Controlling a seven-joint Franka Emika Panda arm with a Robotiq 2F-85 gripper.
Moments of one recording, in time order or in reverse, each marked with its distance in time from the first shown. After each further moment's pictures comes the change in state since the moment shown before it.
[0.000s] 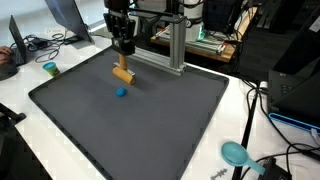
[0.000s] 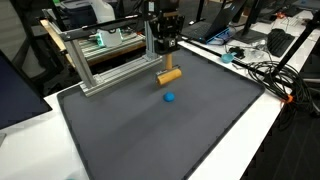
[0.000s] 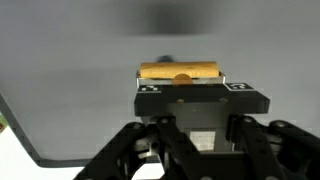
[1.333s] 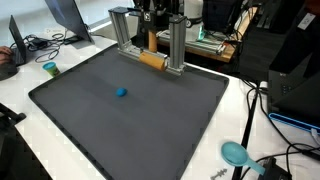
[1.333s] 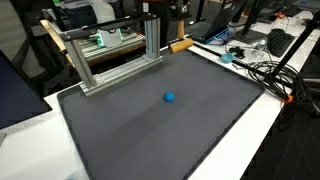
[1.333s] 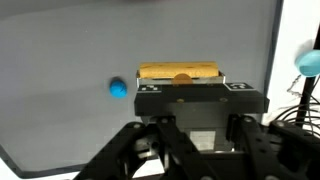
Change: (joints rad) arm 0.052 -0.228 0.129 -0.043 0.110 -0.197 0.161
